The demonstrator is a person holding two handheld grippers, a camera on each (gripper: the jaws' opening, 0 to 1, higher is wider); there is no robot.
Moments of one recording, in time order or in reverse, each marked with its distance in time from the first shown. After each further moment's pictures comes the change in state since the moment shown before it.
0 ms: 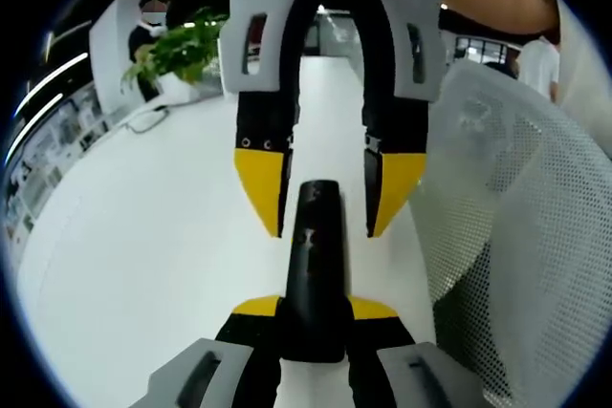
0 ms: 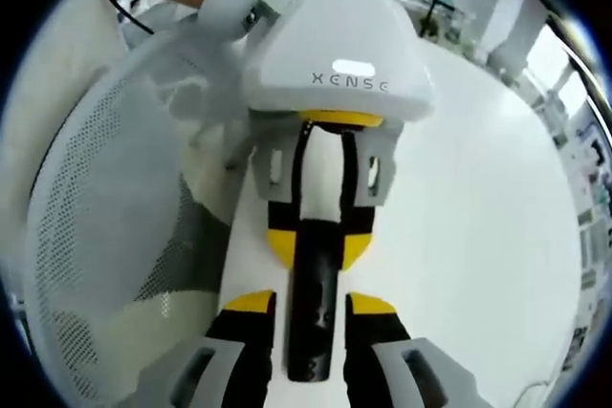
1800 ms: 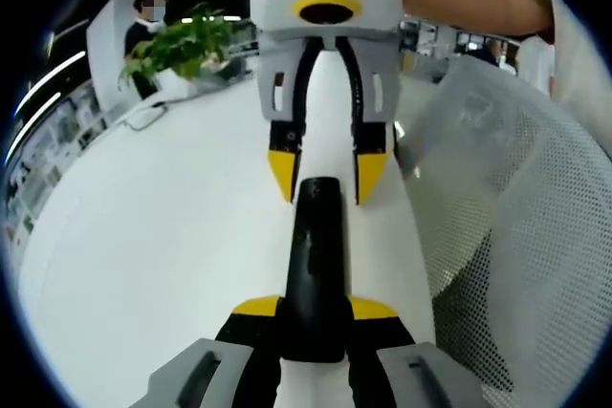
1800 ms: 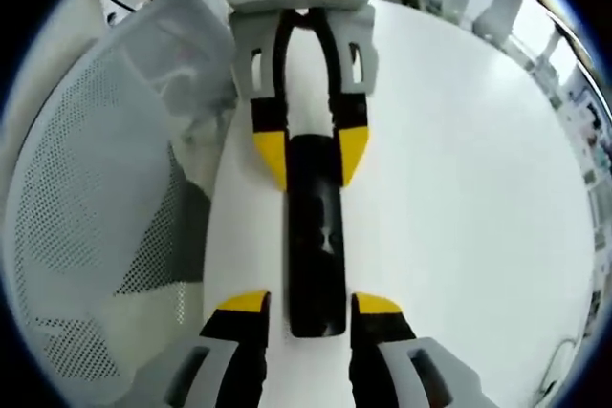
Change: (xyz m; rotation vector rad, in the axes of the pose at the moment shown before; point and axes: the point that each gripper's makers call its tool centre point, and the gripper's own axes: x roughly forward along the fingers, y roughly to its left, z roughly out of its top) left arm -0.001 0.000 0.002 0.002 0.030 -0.002; right arm 0.013 0.002 -0.067 0.111 0.041 0.014
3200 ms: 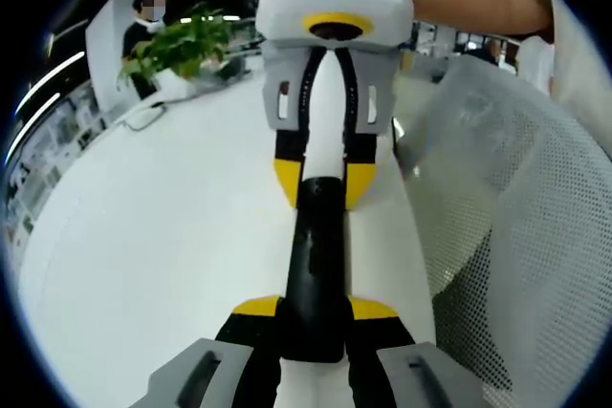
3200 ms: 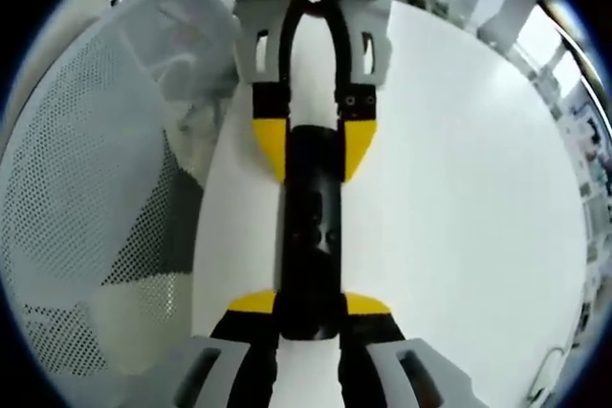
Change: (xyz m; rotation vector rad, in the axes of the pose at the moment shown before) left arm 0.001 -0.001 -0.001 0.003 0.002 -0.002; right arm 0.007 -0.002 -0.002 -0.046 0.025 -0.038
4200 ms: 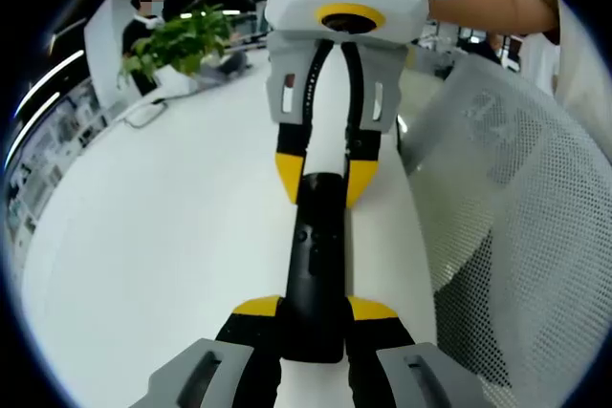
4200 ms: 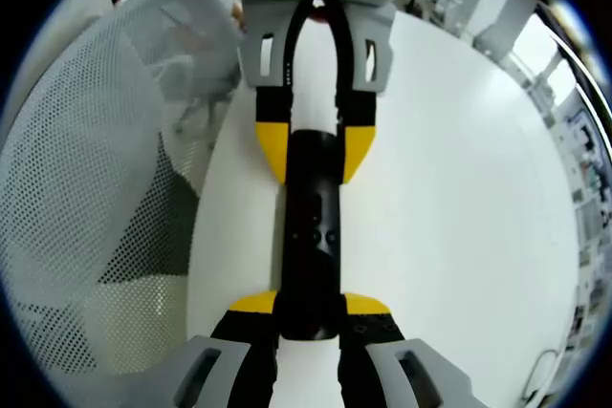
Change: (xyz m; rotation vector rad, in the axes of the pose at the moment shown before) left arm -0.004 0.006 0.004 0.000 0.032 0.013; right arm -0.008 -0.005 0.004 -0.021 -0.029 -0.046
